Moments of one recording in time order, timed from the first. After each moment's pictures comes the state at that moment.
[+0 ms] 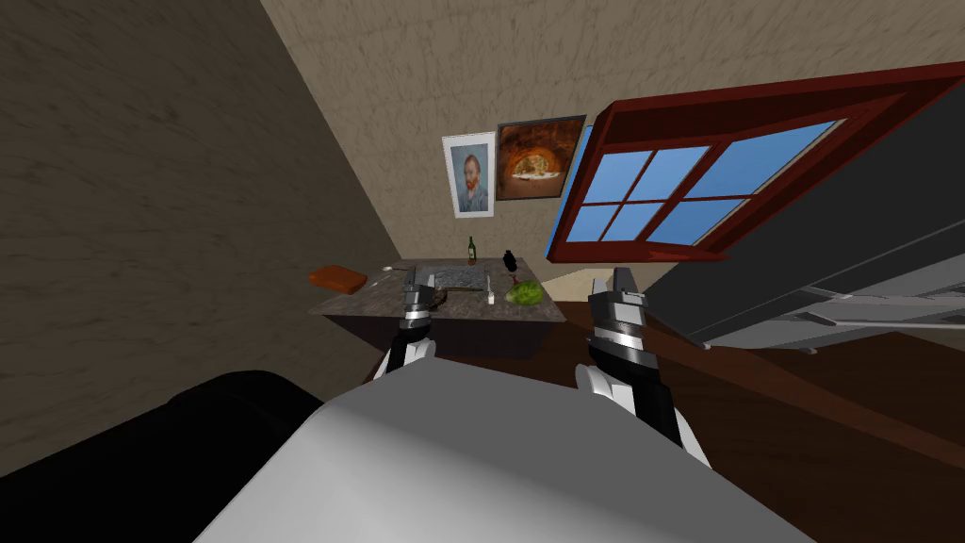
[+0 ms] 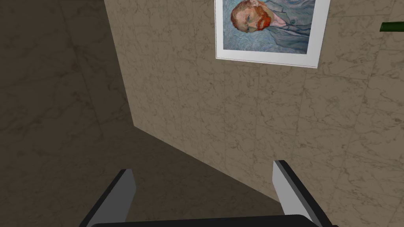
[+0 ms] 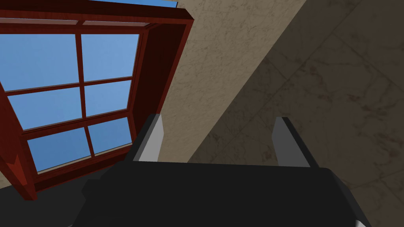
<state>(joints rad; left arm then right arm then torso) 0.50 0.03 0.02 -2.23 0.11 -0.51 0.03 0.50 0.04 -0.03 -2.37 0.05 -0.37 0.14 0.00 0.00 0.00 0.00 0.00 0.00</state>
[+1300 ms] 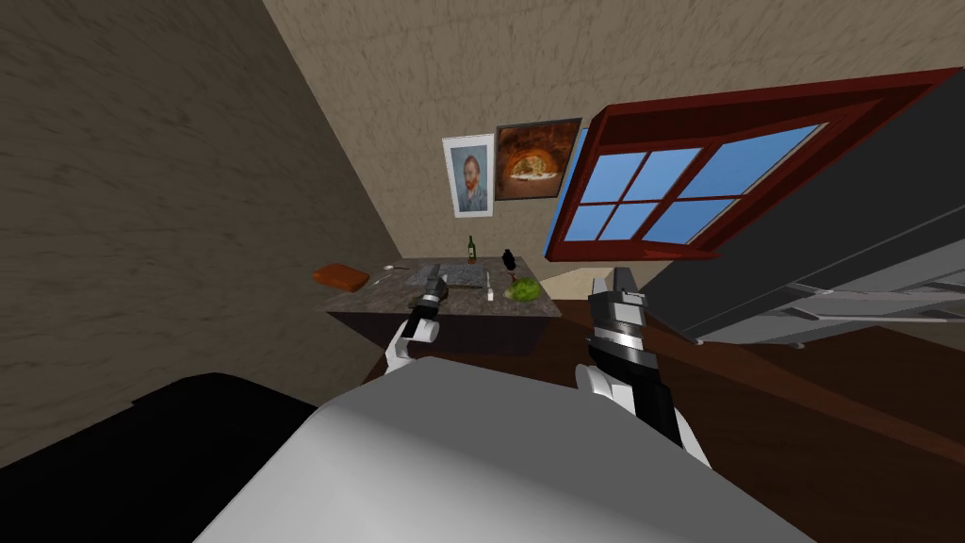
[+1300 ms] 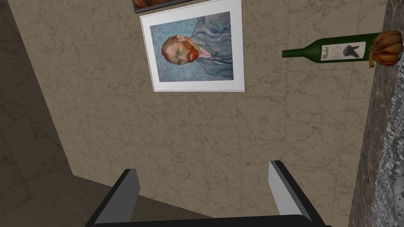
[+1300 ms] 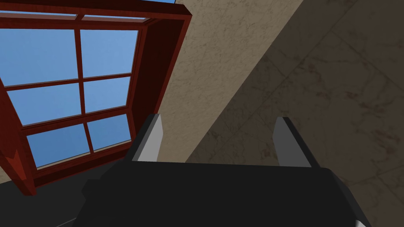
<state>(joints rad) 0.24 0.18 0.06 -2.04 0.12 -0.18 0.03 0.50 0.04 -0.03 -2.37 0.05 -0.37 0.14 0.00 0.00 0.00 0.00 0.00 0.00</state>
